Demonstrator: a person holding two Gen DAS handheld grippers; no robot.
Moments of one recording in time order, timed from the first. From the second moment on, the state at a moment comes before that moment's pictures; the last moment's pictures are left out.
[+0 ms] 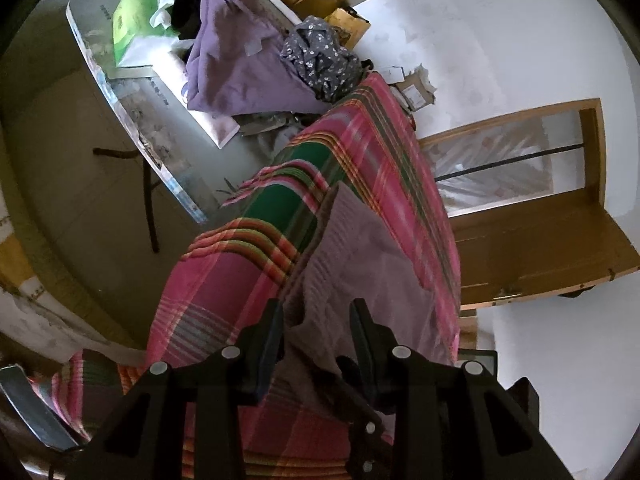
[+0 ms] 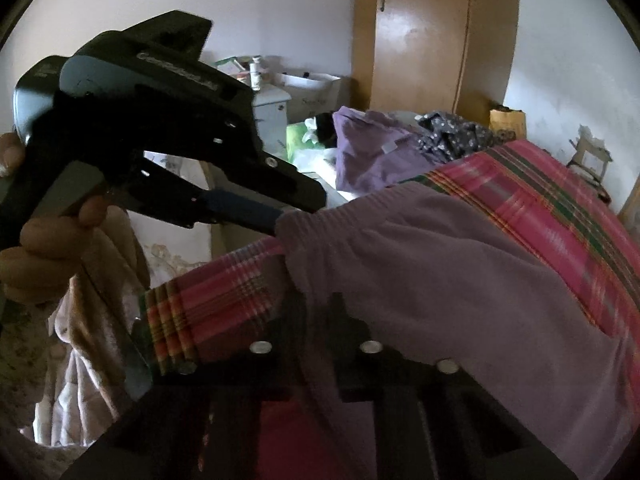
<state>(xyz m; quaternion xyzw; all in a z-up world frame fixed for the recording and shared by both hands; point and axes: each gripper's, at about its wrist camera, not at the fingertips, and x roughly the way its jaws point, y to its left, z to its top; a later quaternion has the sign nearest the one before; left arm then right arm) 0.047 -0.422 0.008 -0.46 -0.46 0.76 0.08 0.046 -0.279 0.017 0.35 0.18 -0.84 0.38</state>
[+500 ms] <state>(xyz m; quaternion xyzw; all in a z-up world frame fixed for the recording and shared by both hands) 0.046 -0.413 0.021 -0.45 -0.46 0.76 0.09 0.051 -0.255 0.062 0.28 0.18 -0.88 0.35</state>
